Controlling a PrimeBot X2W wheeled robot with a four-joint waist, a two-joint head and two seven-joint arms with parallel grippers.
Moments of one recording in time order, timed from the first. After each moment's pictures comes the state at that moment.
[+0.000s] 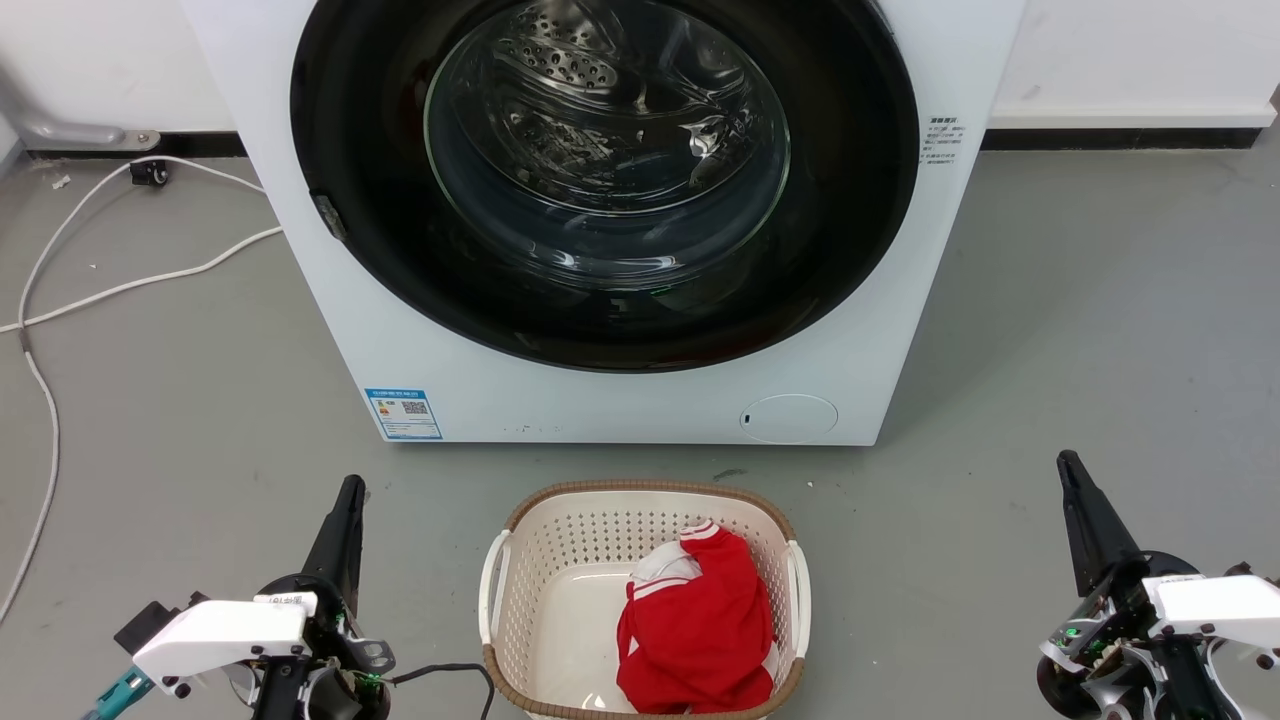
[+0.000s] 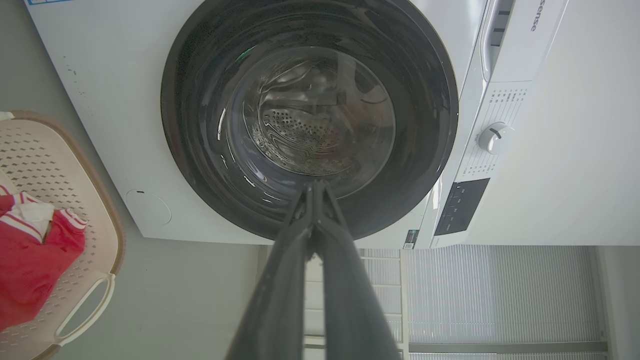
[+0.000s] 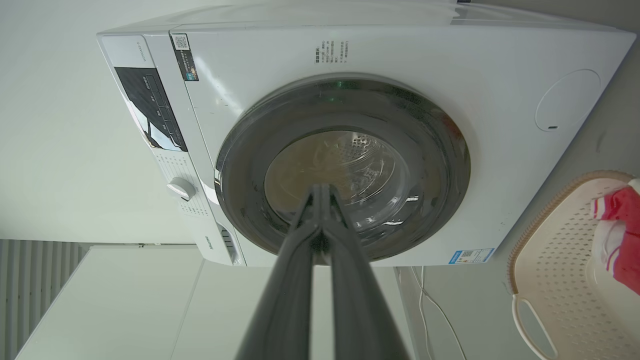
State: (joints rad) left arm -0.11 0.05 0.11 0.25 -1.61 -0.13 0.11; right arm -0.10 -0.06 -0.10 0.24 1.62 0.13 0.11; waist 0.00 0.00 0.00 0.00
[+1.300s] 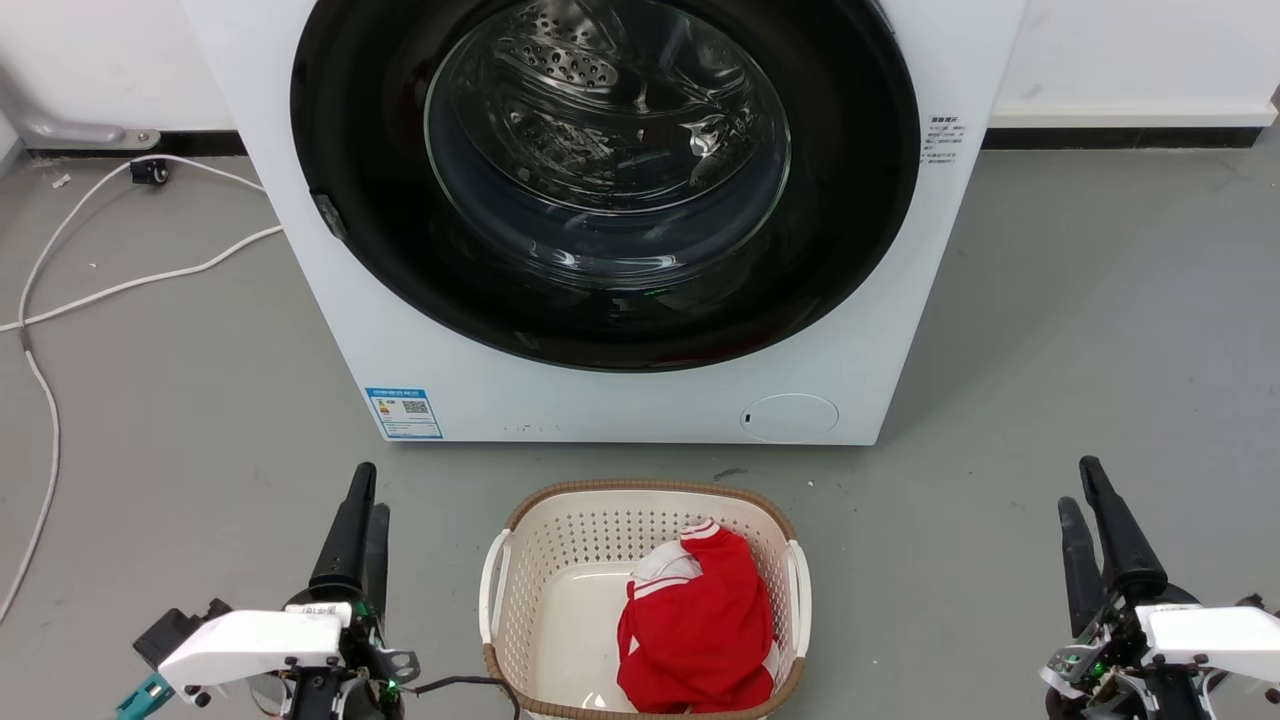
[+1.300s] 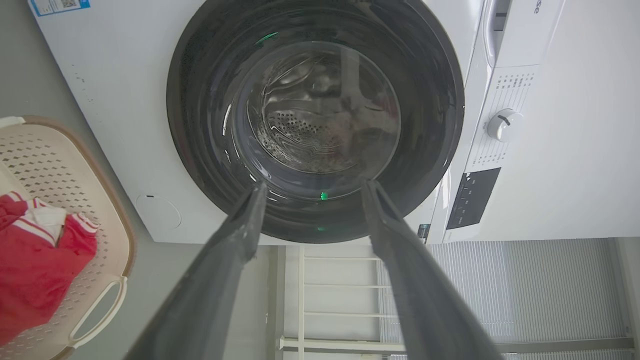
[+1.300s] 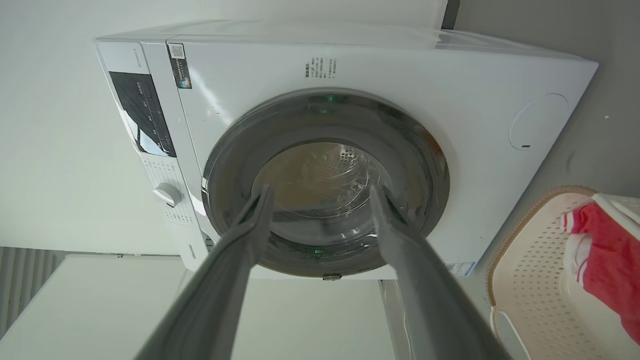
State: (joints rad) left arm -0.07 0.05 0.04 0.21 -1.57 -0.13 0.02; right arm -0.04 -0.05 -0.08 0.20 1.57 0.13 0.02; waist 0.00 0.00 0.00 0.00
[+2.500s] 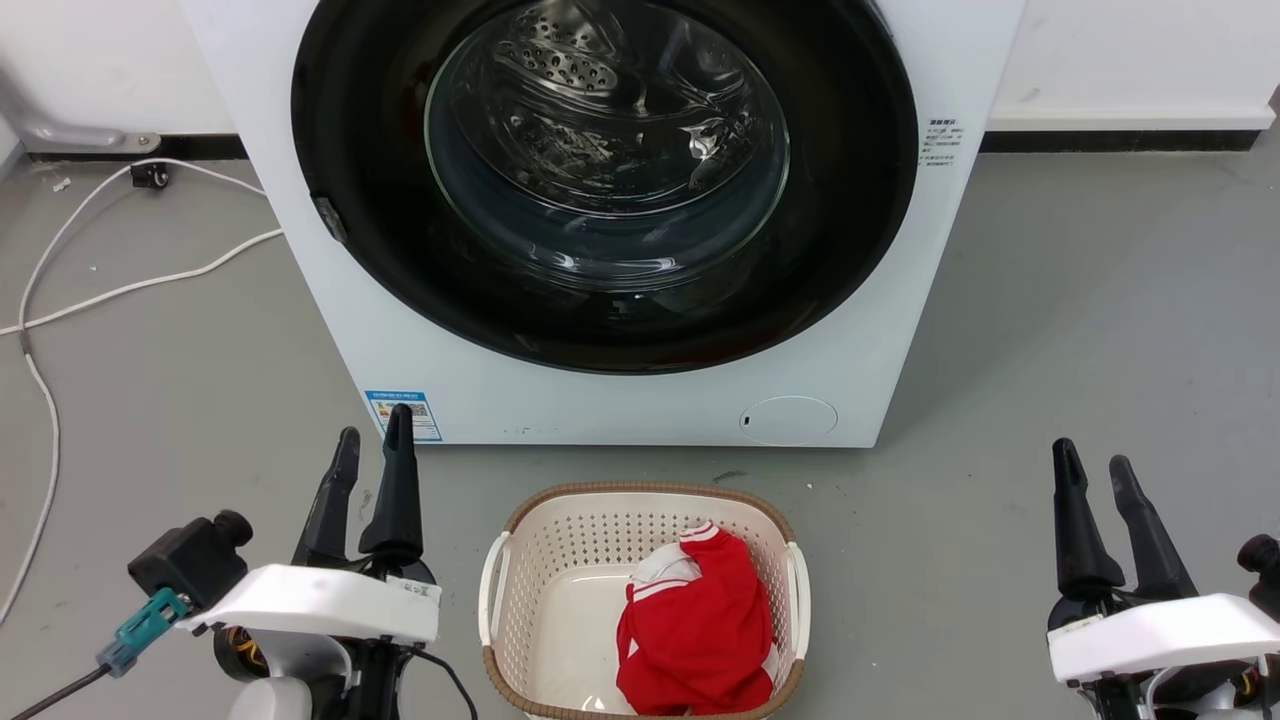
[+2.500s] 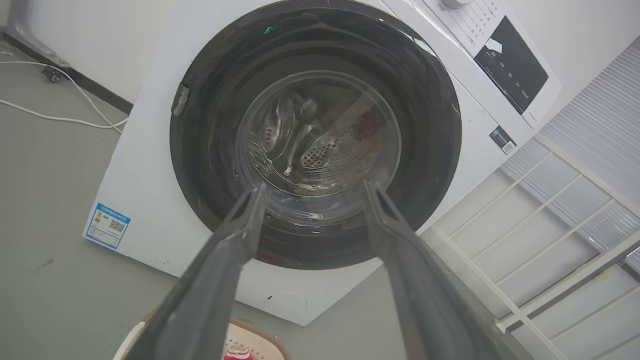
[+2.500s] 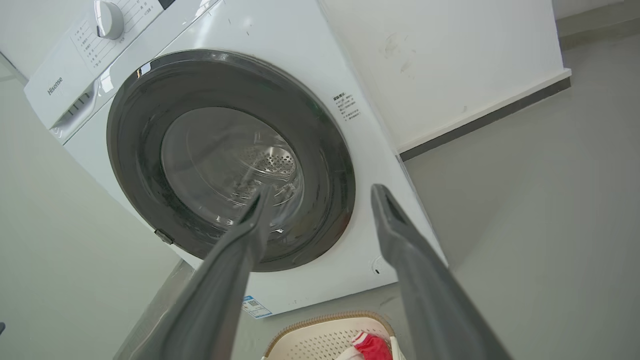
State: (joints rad) left arm -0.09 0.05 0.00 0.05 -0.72 -0.10 -0.10; right arm 0.00 -0.05 -0.07 0.04 0.58 0.13 -0.11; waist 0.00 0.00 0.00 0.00
